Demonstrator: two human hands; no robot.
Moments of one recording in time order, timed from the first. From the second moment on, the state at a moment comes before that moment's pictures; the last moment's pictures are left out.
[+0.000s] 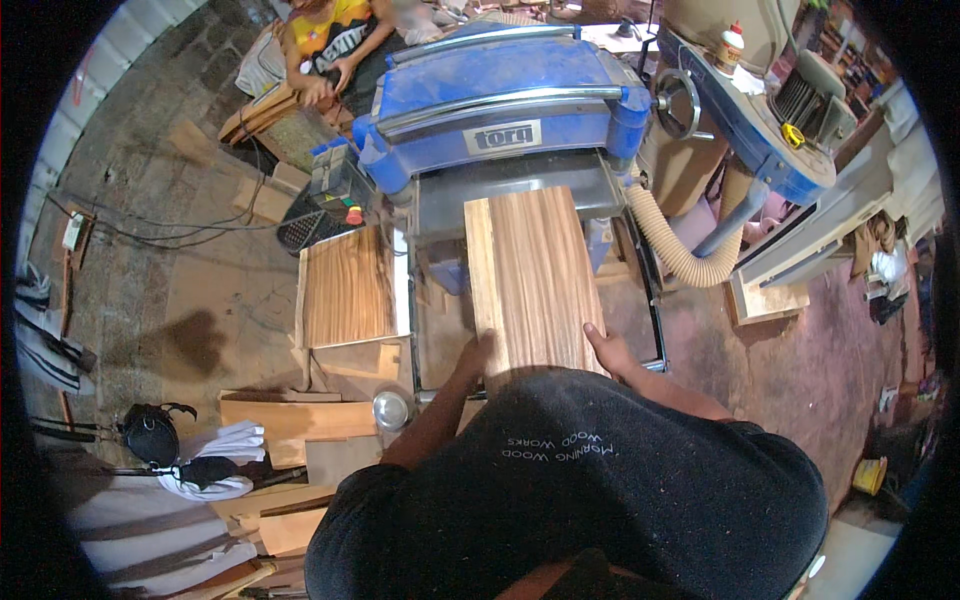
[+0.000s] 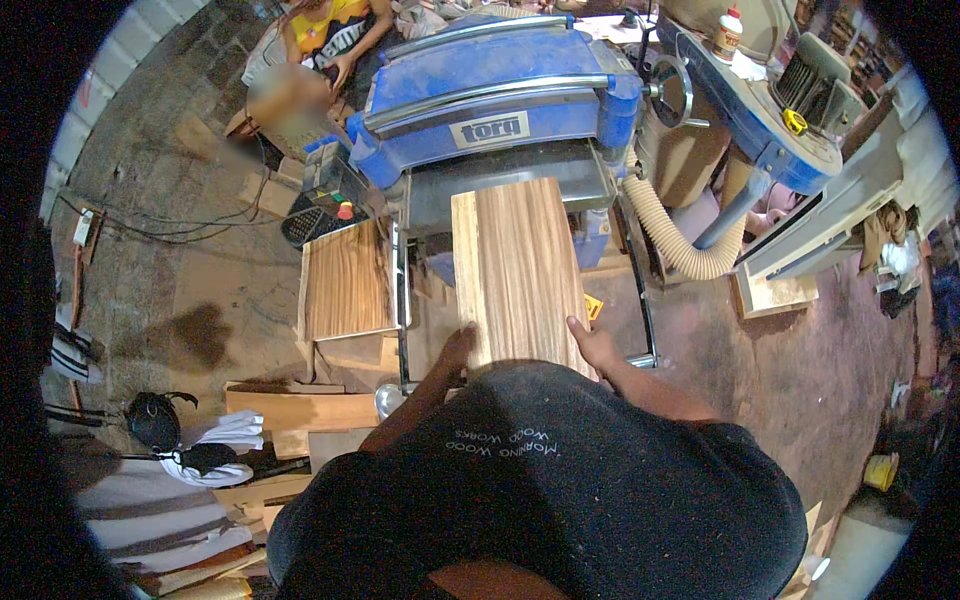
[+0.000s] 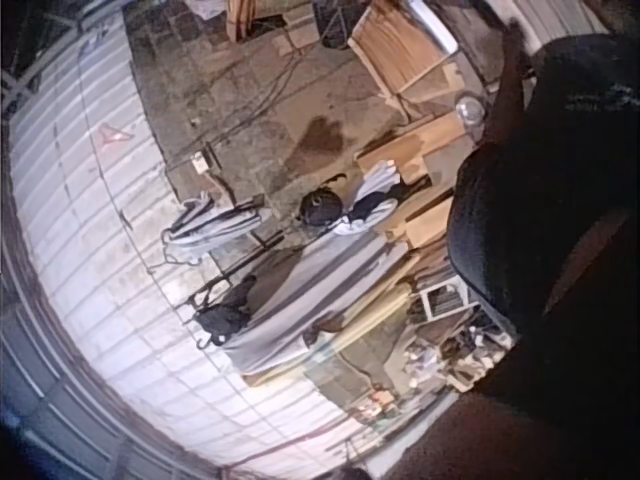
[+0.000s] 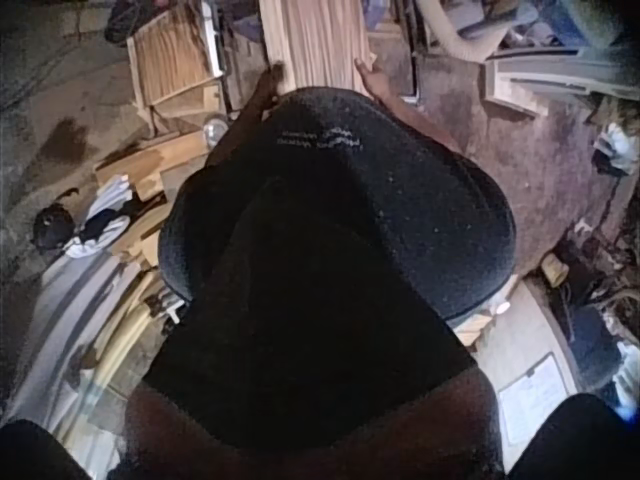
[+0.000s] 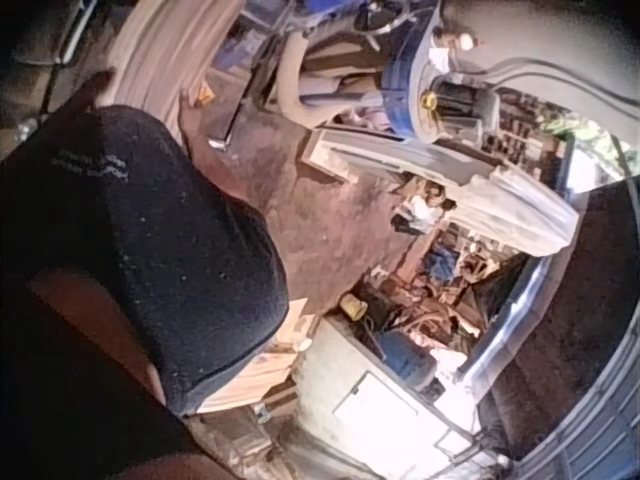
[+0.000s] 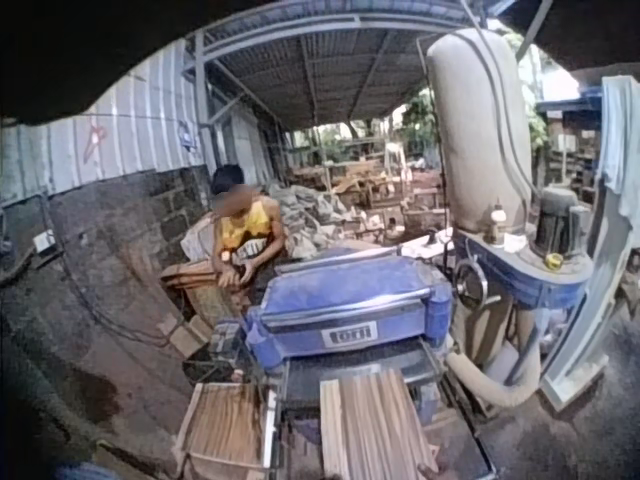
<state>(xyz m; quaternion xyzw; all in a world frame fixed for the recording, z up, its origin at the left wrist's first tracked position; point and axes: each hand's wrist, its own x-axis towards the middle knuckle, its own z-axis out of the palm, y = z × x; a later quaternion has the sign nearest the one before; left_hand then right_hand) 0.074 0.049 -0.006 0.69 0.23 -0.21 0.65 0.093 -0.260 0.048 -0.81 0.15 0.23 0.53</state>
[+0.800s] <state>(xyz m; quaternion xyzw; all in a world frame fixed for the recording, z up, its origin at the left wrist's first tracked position) 0.066 0.043 0.007 0.58 0.19 -0.22 0.76 0.087 -0.254 0.092 -0.81 0.17 0.26 0.50</state>
